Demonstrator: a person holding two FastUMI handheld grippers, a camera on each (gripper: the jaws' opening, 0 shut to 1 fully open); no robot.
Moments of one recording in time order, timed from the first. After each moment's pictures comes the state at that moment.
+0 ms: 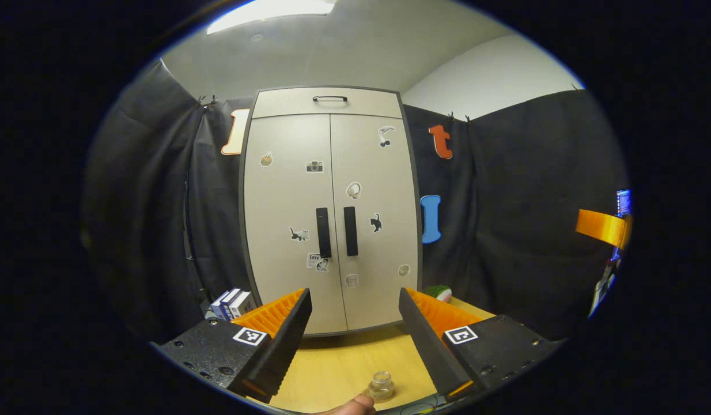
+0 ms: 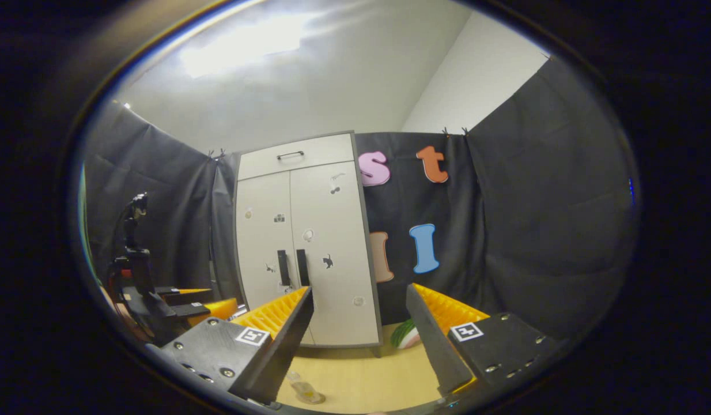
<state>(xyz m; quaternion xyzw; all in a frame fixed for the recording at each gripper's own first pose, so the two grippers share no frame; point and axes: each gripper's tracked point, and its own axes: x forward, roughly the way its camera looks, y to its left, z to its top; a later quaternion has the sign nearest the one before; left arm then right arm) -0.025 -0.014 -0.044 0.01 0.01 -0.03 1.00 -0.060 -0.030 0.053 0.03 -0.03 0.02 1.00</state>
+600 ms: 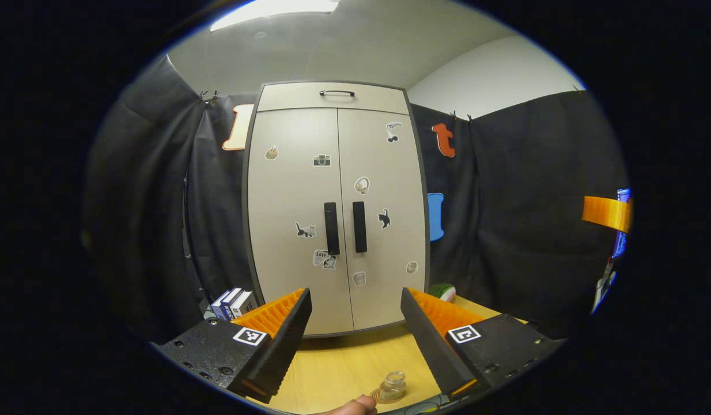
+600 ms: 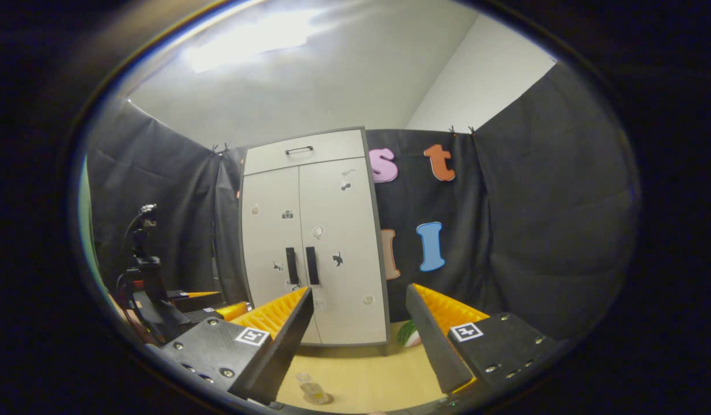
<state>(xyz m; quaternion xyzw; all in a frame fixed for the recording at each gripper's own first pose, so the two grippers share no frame) -0.009 0.023 -0.058 0.02 0.01 -0.03 1.00 -0.054 0.006 0.047 0.03 -0.02 0.02 1.00</state>
